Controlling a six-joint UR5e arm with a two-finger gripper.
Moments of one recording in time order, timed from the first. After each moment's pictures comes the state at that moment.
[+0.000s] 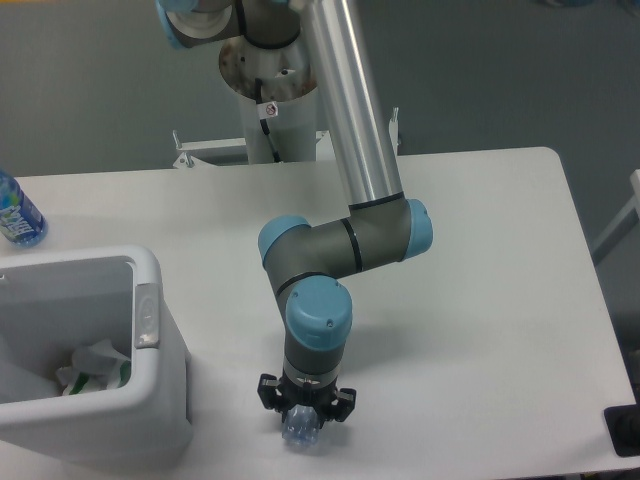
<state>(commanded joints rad) 2.29 -2.28 -1.45 -0.80 1.43 0.46</state>
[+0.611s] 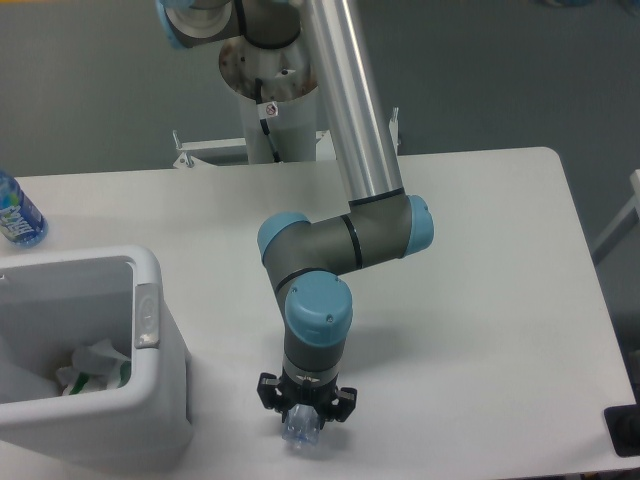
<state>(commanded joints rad) 2.29 -2.24 -1.41 -0.80 1.43 0.50</state>
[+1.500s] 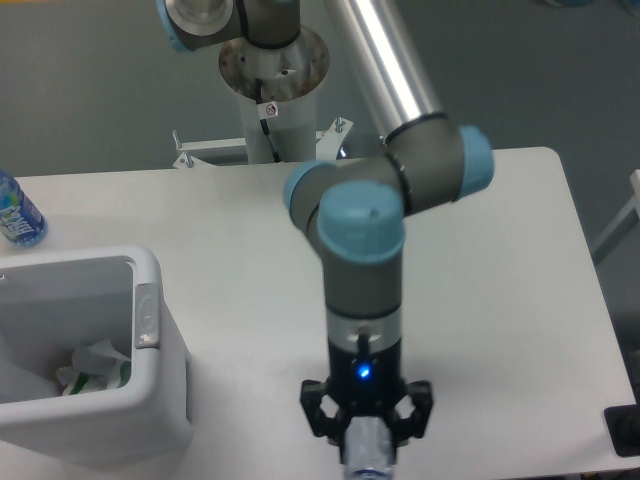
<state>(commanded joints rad) 2.38 -2.12 -1.14 -0.70 1.42 0.23</state>
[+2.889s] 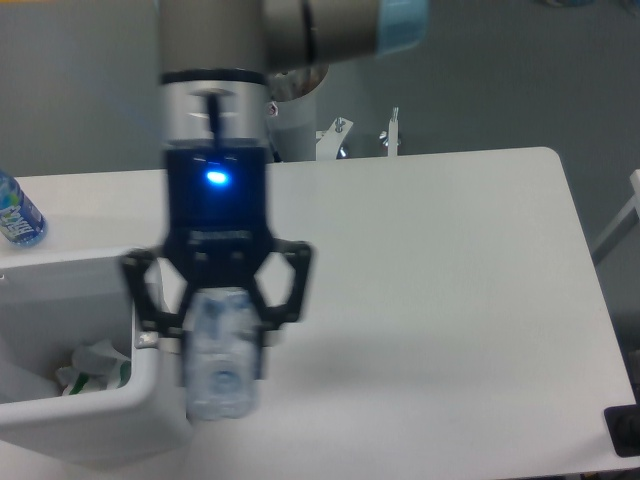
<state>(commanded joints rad) 2.11 -1.93 -1.13 -0.69 1.41 0.07</state>
